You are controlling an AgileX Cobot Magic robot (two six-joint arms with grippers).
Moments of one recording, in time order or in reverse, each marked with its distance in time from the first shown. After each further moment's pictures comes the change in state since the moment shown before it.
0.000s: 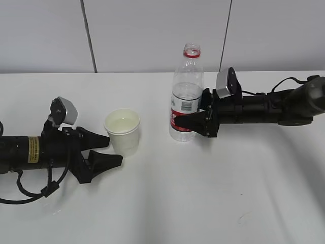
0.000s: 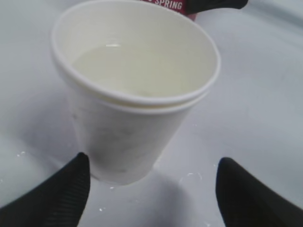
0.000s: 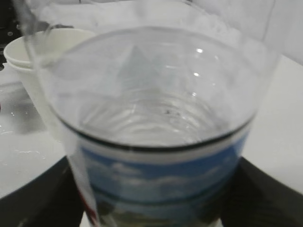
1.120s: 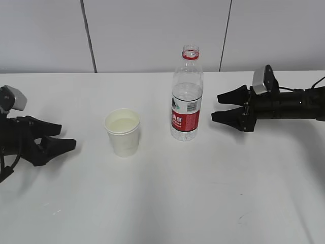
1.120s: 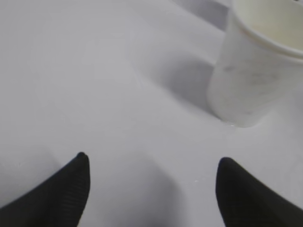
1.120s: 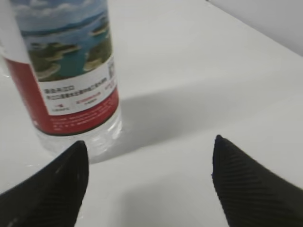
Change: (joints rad) left arm 0.273 -0.085 0.005 0.137 0.056 -0.068; right arm -0.196 0.000 -0.032 -0.137 0.023 0.031
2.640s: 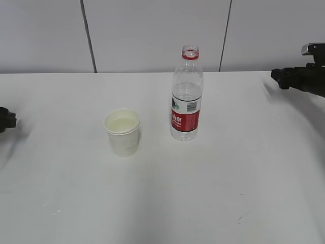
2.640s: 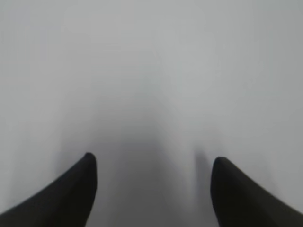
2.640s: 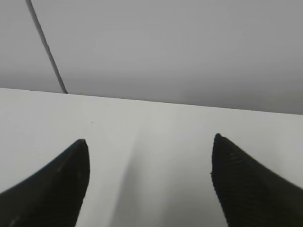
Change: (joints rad) left arm 0.071 -0.047 -0.103 -0.789 0.519 0.361; right arm -0.145 0.000 -0.096 0.687 0.531 -0.020
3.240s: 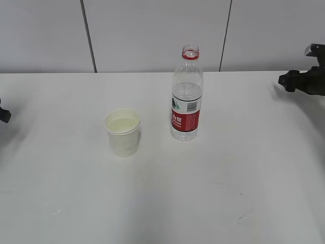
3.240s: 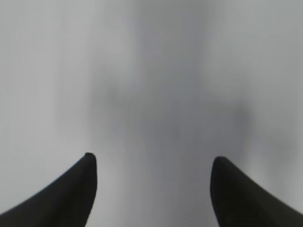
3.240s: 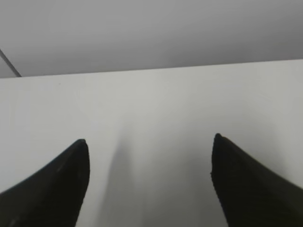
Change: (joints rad) left arm -0.137 -0.073 -0.307 -0.151 0.955 0.045; right arm 0.000 -0.005 -0.041 -0.095 0.212 0.213
